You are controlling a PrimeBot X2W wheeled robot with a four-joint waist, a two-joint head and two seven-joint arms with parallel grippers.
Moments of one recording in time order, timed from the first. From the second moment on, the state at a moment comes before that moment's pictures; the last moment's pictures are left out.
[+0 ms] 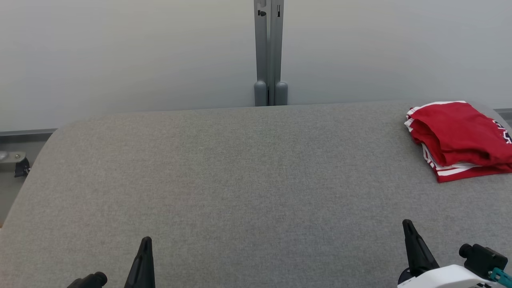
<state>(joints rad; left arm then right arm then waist) 0.18 0.07 -0.13 0.10 -0.63 -0.06 -0.17 0.15 -0.08 0.04 0.14 0.63 0.13 -0.17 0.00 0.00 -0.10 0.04</state>
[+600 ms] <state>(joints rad) 0.11 0.08 -0.09 0.13 -0.89 -0.08 -0.12 0.09 -0.08 0.01 0.17 0.88 0.13 -0.11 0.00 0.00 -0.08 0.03</state>
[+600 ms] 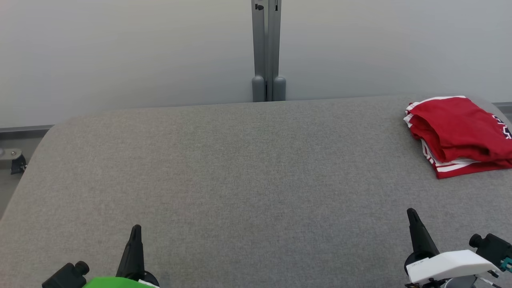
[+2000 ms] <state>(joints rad) -0.01 0.08 0.00 0.20 -1.36 -0.11 0.00 -0.03 -0.08 -0.05 0.21 1.35 0.13 0.01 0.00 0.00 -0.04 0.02</state>
